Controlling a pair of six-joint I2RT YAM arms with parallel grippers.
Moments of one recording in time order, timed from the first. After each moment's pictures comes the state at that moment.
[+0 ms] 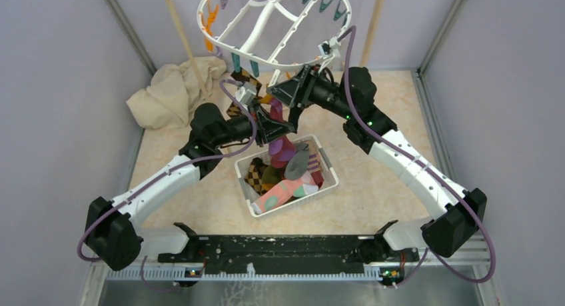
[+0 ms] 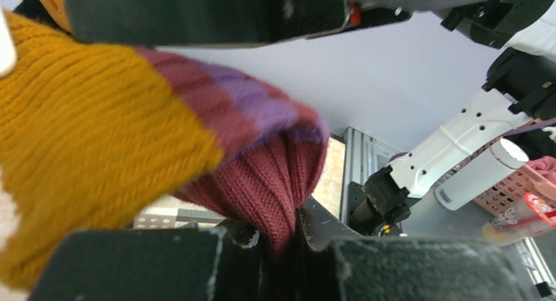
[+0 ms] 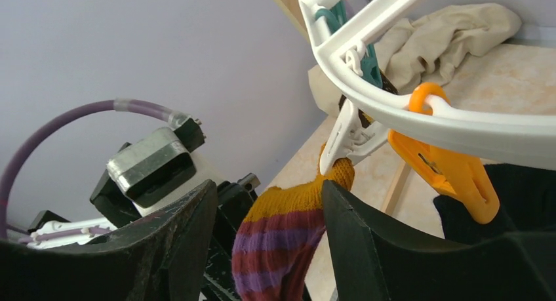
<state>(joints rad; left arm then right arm) -0.62 1.23 0.93 0.46 0.67 -0.45 0.63 1.32 1.34 0.08 -0.39 0.71</state>
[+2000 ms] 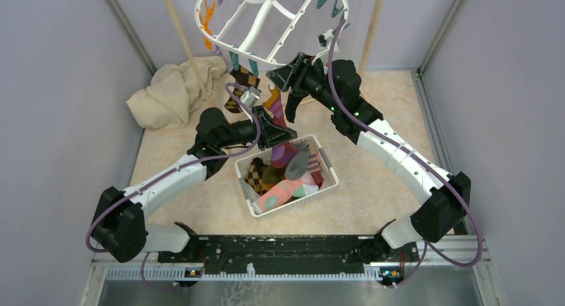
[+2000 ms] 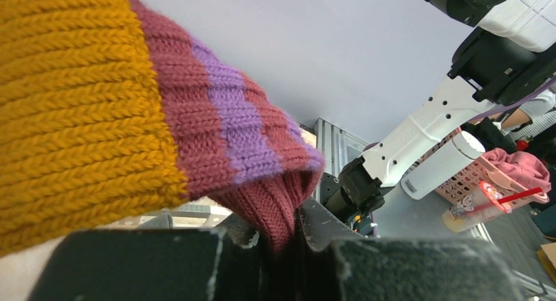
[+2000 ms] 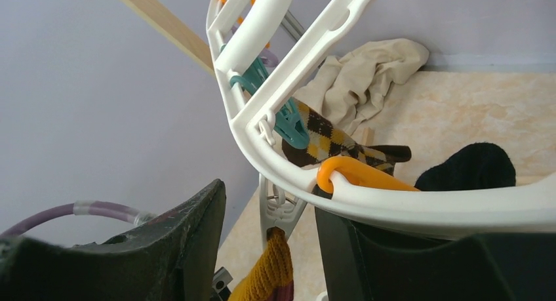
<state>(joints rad) -0.62 1.31 0.85 0.65 0.77 -0.59 0.64 1.44 1.42 0.07 -0.14 0.69</state>
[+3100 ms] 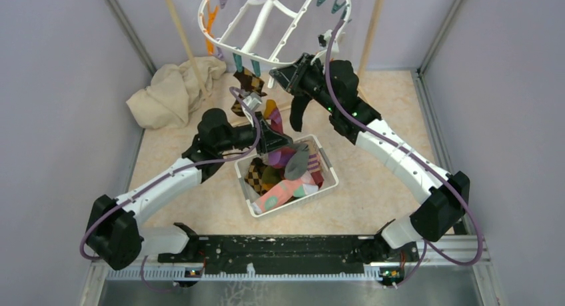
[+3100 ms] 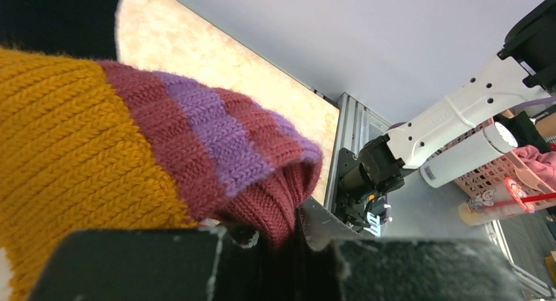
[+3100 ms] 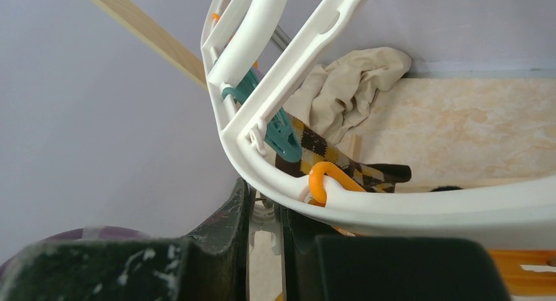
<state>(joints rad) -0.62 1.26 0.85 0.41 0.71 -0.49 0.66 1.45 1.44 0.06 -0.06 0.67</state>
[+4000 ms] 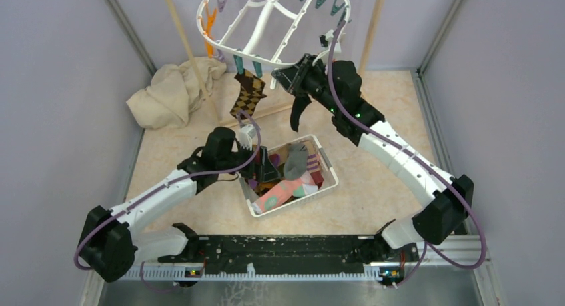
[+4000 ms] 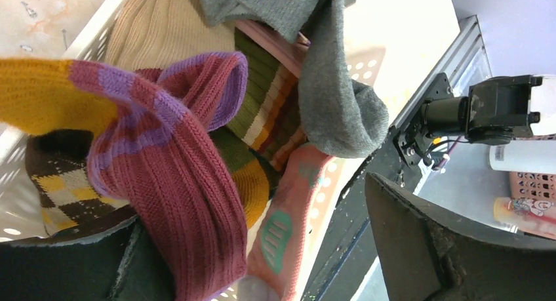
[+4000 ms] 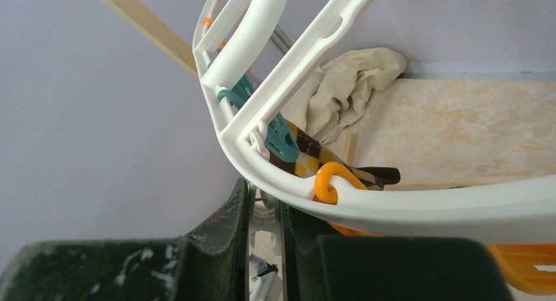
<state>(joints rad) -0.62 1.14 0.70 -0.14 0.46 -0.45 0.66 1.43 1.43 0.03 -0.06 0.65</state>
